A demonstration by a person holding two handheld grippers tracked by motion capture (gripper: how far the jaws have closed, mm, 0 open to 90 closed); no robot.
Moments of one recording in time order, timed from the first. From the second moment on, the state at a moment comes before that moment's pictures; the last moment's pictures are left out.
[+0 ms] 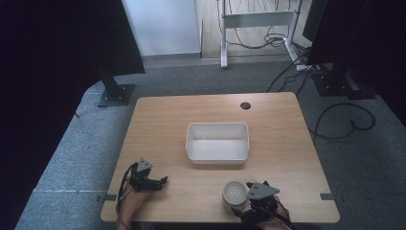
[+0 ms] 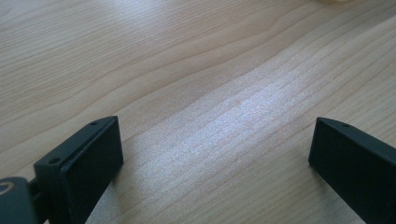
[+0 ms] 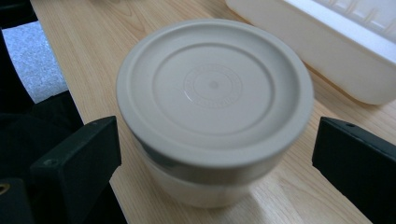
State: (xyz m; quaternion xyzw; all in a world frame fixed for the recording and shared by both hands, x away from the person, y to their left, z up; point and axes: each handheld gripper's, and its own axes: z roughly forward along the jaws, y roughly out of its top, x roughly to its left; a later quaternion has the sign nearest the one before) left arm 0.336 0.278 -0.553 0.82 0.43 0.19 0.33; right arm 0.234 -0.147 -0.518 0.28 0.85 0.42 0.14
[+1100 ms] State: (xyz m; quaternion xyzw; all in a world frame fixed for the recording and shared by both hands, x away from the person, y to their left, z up) left arm 0.336 0.278 -0.553 0.82 0.43 0.19 0.33; right arm 0.243 -0.125 -0.523 0.31 0.85 0.41 0.15
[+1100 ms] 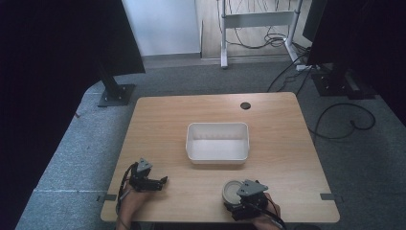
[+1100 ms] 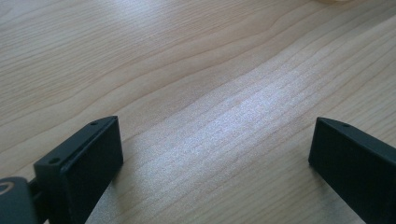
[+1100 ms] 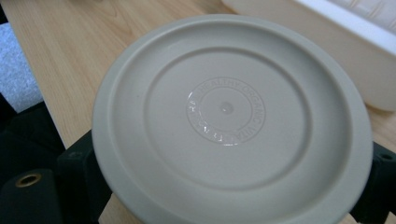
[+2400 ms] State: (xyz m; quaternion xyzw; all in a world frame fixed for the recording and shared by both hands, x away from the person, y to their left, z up) left arm 0.336 0.278 -0.553 0.82 0.43 0.19 0.33; right arm 0.278 -0.115 -0.495 0.34 0.83 0.40 0.19
